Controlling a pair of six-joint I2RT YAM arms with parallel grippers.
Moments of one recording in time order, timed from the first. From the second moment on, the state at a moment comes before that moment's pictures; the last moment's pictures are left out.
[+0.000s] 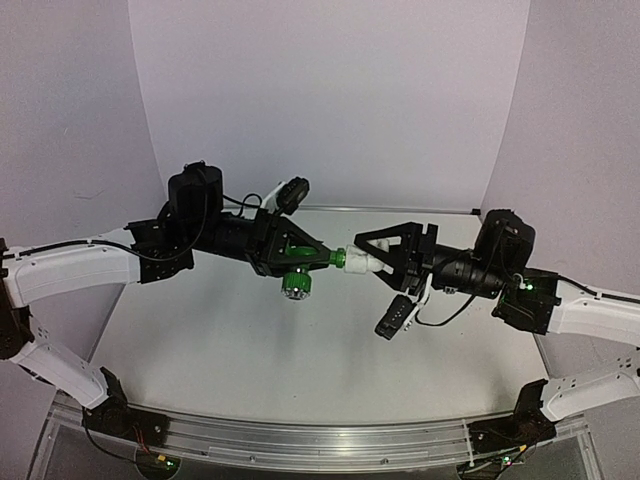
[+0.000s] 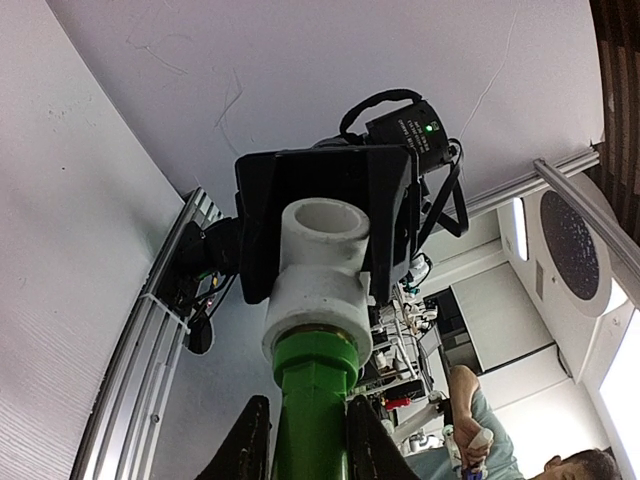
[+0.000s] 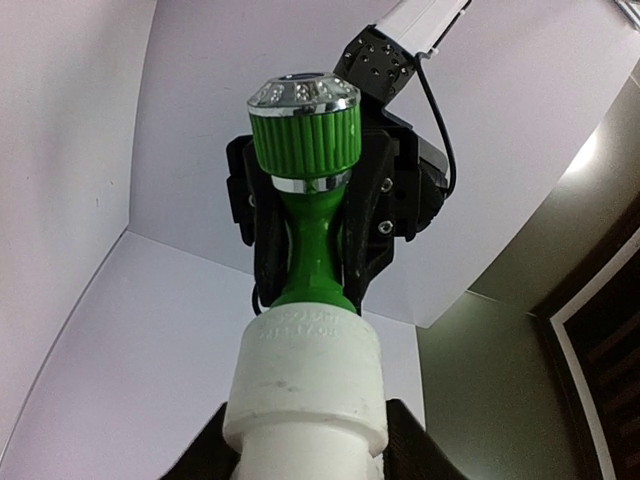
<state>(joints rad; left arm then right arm) -0.91 1.38 1.10 0.21 0.90 -1.02 0.97 1.09 0.81 0.34 -0.33 -1.95</state>
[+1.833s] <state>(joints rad) -1.06 1.15 1.04 0.01 0.39 -0.18 0.97 1.07 1.25 -0.22 -0.44 -0.32</state>
